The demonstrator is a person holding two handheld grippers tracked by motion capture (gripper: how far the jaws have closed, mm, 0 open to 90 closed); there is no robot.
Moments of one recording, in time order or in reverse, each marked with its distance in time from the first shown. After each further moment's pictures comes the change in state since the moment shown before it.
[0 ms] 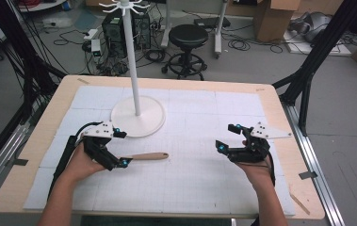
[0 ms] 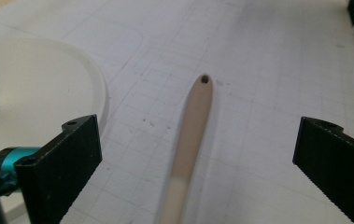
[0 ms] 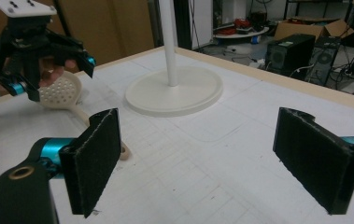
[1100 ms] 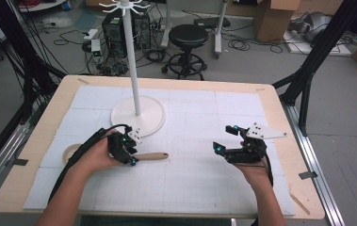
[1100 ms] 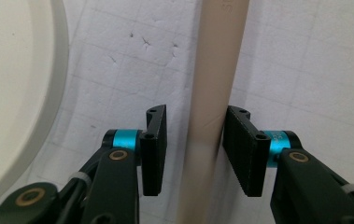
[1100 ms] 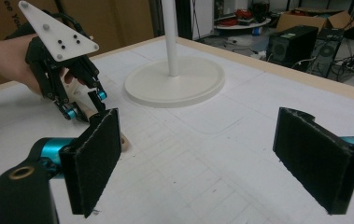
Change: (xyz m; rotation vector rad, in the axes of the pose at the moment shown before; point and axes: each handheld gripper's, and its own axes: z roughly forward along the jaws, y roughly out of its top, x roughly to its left) left arm 0.006 0.016 0.060 0.567 -0.013 0.112; right arm 0.002 -0.003 0.007 0.037 -0.001 -0.016
